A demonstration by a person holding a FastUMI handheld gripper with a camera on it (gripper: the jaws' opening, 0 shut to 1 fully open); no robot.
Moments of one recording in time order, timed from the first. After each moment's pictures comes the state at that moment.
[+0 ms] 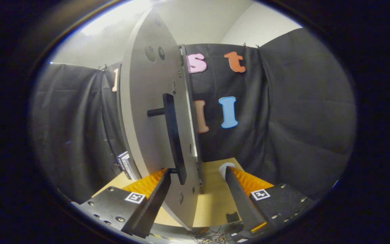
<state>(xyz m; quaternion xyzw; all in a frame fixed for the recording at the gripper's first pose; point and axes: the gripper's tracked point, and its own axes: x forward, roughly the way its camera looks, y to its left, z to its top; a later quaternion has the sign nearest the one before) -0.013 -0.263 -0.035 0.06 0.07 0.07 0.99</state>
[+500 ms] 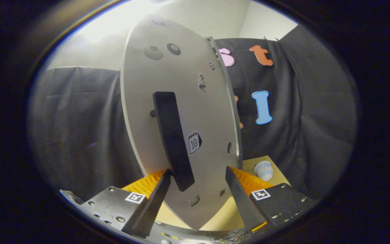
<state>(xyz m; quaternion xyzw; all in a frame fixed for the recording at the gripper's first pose) 0.007 -0.149 -0.039 0.07 0.07 0.17 0.98</state>
